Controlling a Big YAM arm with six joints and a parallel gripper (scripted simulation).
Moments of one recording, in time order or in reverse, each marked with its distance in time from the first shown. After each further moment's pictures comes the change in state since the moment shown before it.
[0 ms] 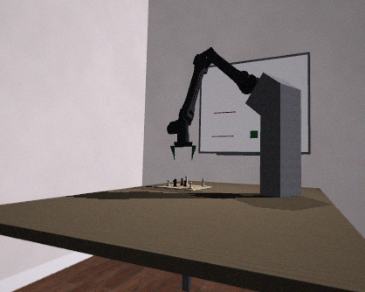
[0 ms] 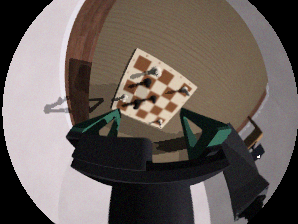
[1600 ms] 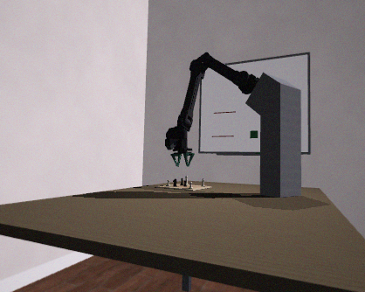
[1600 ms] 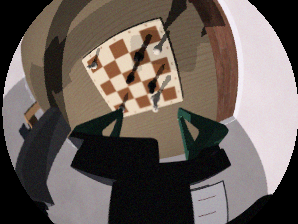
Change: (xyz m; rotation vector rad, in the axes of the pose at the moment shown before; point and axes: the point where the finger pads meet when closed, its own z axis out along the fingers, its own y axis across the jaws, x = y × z) arm -0.003 0.004 0.036 0.018 0.016 -2.275
